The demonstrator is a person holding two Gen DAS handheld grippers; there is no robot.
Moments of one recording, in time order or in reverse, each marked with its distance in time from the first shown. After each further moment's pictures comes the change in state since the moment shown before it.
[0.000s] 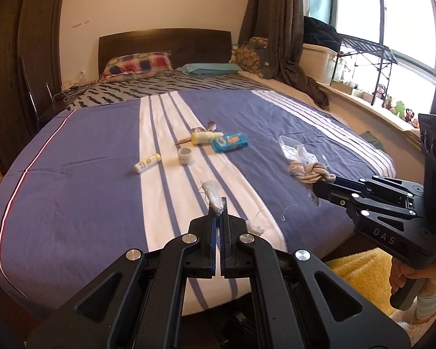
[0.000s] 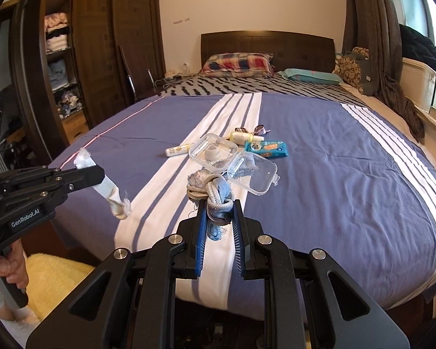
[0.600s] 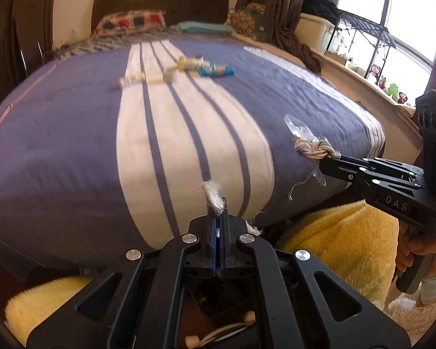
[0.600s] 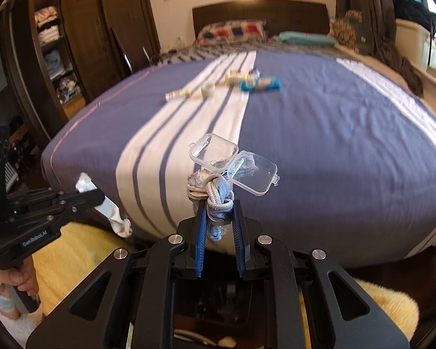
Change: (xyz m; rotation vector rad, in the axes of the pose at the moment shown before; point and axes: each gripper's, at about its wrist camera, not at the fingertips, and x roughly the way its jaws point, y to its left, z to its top) left arm 0.018 -0.007 -0.111 -0.067 0.194 -0.080; right arm -0.002 -0.009 -0.091 0.078 0.157 0.026
